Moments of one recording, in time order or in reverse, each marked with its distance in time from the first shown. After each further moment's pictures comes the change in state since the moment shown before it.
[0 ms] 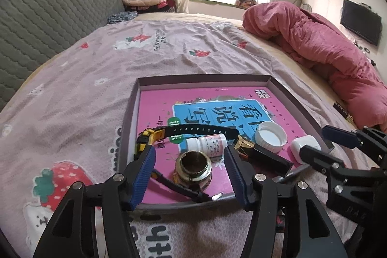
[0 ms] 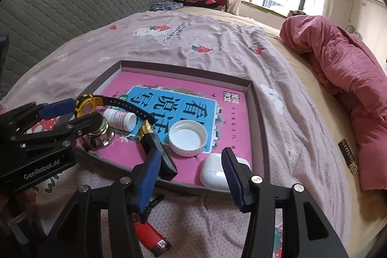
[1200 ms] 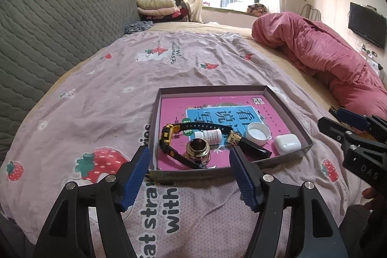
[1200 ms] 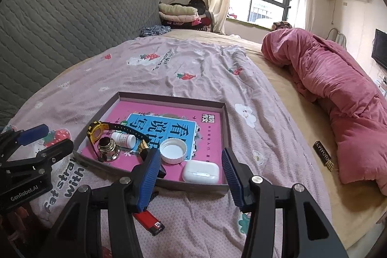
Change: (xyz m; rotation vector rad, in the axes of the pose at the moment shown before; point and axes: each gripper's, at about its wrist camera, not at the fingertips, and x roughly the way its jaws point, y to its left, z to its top) left arm -0.095 -0.012 -0.007 -0.010 -0.040 0.093; right arm -0.080 -0.024 0.001 0.067 -0.131 -0.029
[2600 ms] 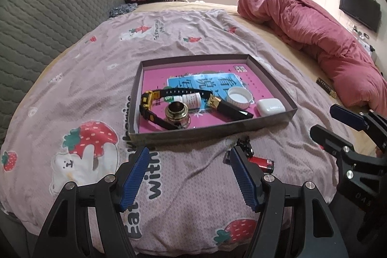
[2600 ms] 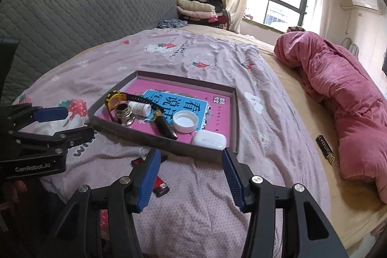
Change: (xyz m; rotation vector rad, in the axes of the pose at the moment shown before) left arm -0.005 -0.023 -0.031 0.056 0.143 -0.059; right arm -0.025 0.010 -0.050 -0.121 0.029 0.064
